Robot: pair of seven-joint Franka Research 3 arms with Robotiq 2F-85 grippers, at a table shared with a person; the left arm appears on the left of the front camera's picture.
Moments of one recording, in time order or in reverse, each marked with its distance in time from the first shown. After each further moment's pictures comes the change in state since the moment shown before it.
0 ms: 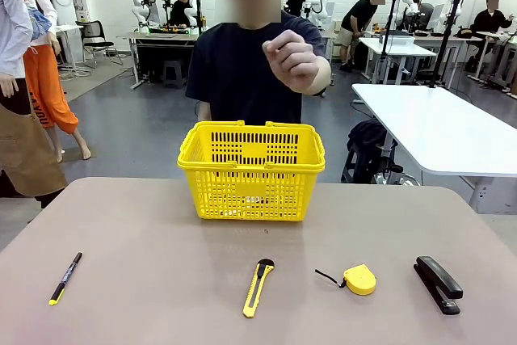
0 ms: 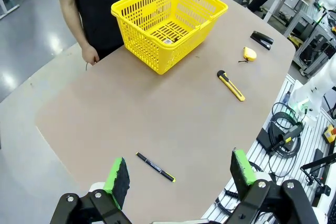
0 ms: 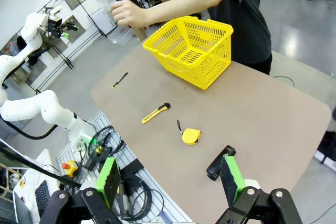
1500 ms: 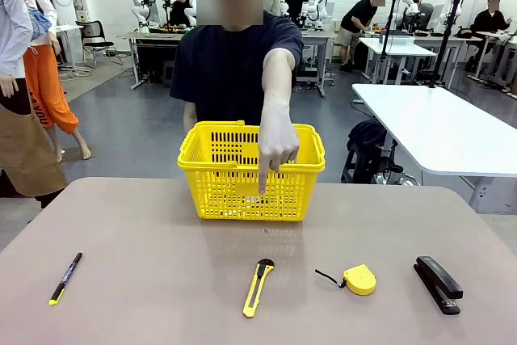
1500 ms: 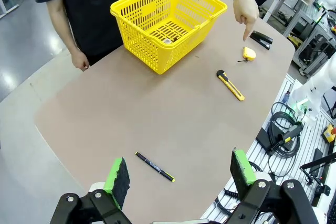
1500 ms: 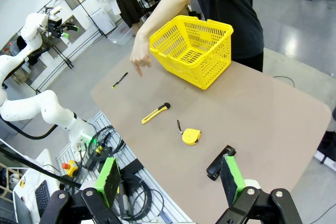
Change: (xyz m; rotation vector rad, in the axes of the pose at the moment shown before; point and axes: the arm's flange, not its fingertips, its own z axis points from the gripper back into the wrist) left arm 0.000 0.000 0.000 -0.003 0.001 0.000; right arm 0.000 0.000 0.000 0.000 0.000 0.000
